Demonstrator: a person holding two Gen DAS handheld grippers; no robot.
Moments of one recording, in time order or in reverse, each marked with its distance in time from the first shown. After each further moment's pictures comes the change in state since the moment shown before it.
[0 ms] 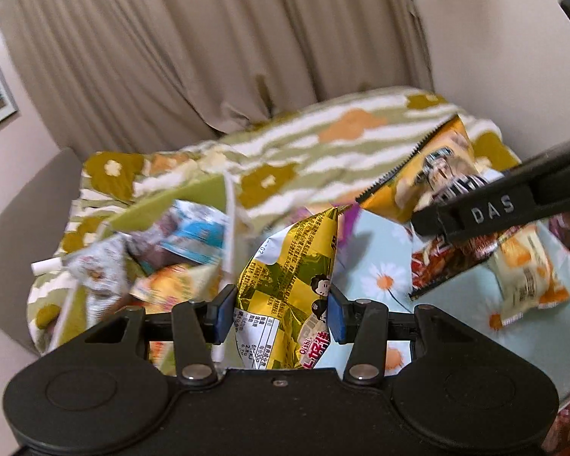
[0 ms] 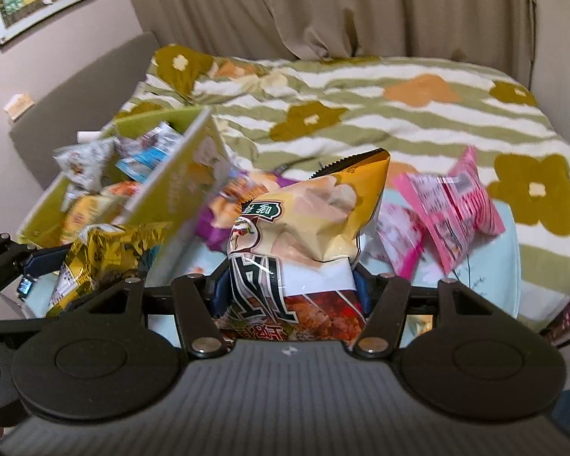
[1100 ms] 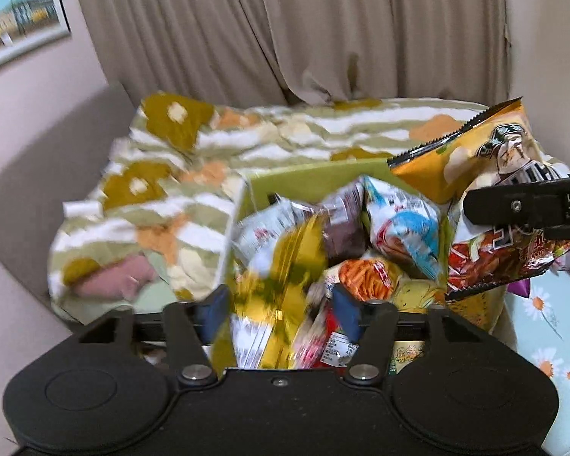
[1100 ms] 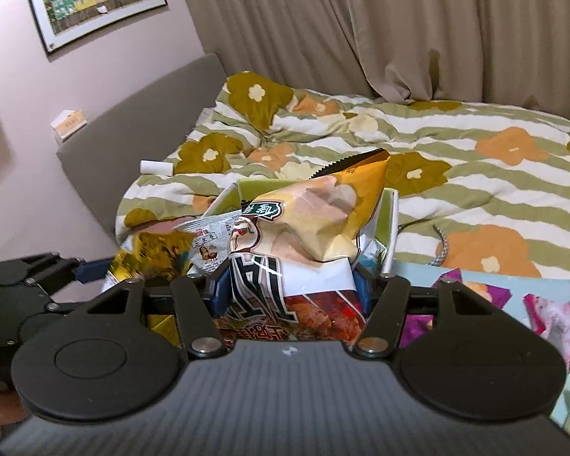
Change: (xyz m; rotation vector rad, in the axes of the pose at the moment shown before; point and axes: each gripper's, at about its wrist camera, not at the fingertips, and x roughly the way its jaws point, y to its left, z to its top) left arm 0.074 0.235 -0.011 -0.191 0.108 -0.010; right arm 0.067 0.210 0.090 -0.020 -0.058 0.082
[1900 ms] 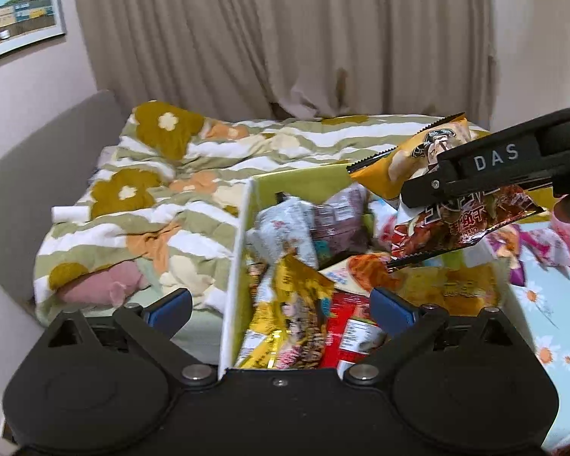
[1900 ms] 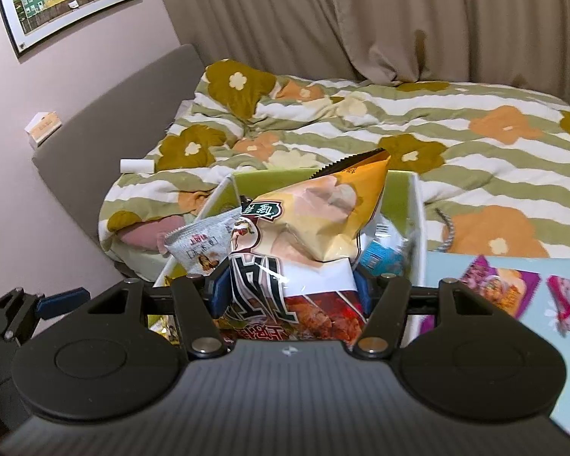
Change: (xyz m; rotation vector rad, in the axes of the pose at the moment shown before) left arm -0.012 0.036 -0.020 -0.016 -0.070 -0.035; right arm 0.051 0.026 0.008 0.044 0.044 -0.020
